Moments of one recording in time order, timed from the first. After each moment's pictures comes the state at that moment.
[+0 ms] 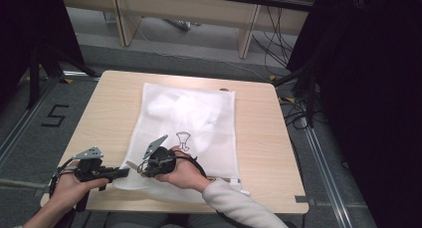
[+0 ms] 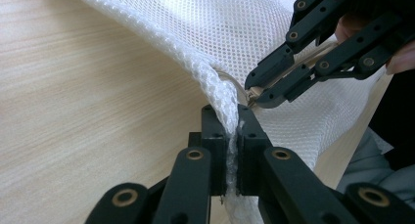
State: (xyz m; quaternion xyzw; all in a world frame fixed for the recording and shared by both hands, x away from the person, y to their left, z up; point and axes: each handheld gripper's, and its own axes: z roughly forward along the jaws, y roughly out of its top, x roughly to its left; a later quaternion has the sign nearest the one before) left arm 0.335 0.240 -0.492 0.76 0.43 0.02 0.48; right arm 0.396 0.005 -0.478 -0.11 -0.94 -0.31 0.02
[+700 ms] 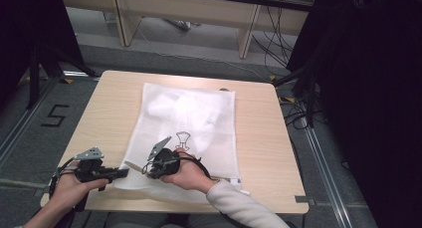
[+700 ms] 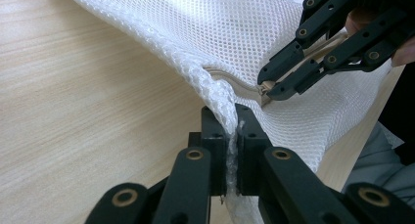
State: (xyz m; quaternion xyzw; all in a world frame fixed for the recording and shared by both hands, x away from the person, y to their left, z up) left arm 0.335 0.241 -0.493 0.77 0.43 0.03 0.46; right arm 0.396 -0.007 -0.482 -0.12 -0.95 -0.30 0.01
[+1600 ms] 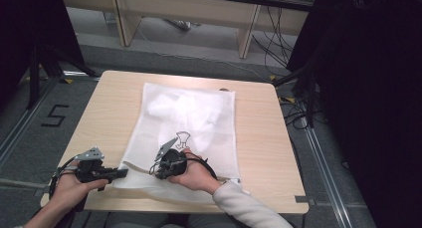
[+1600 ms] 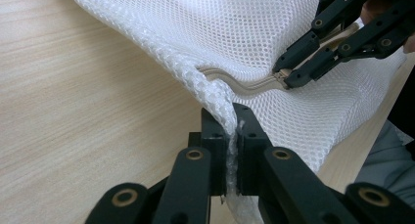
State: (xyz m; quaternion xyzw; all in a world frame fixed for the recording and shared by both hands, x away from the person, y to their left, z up) left arm 0.335 0.242 -0.494 0.78 0.43 0.03 0.46; right arm 0.397 -0.025 -0.485 -0.13 -0.95 -0.29 0.01
